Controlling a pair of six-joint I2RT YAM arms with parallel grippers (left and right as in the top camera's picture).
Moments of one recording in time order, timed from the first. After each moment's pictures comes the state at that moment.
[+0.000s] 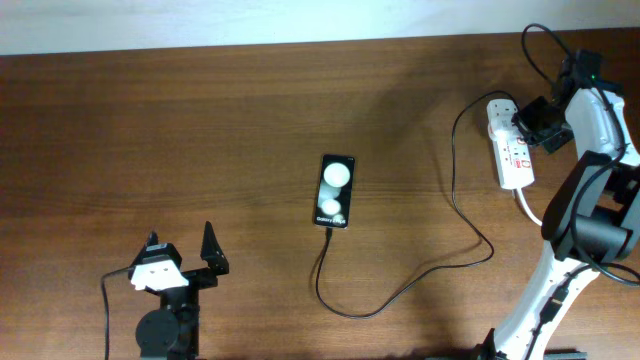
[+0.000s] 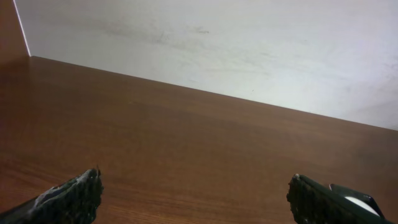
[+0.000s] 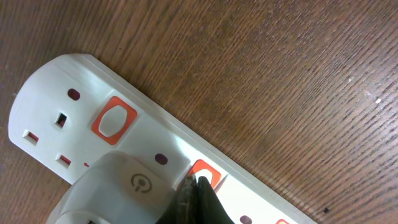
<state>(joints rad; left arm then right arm) -0.06 0.01 0.01 -0.07 -0.15 -0.18 -0.38 2.26 1.84 -0.91 -0.05 0.63</state>
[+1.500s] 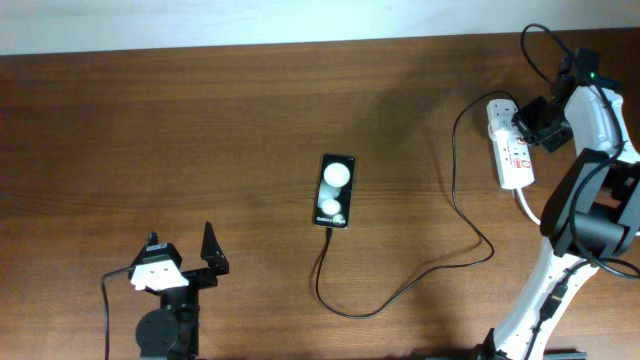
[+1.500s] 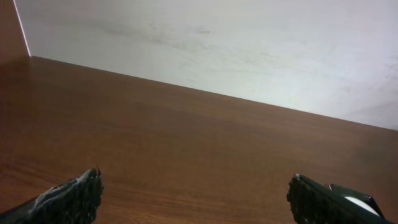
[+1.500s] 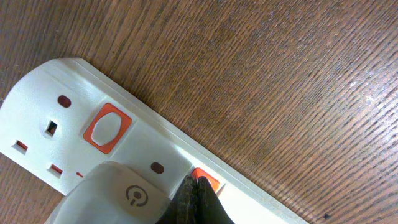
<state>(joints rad) -0.06 0.01 0.01 -0.07 -0.15 -0.18 -0.37 2.30 1.89 -0.94 -0.05 0.62</state>
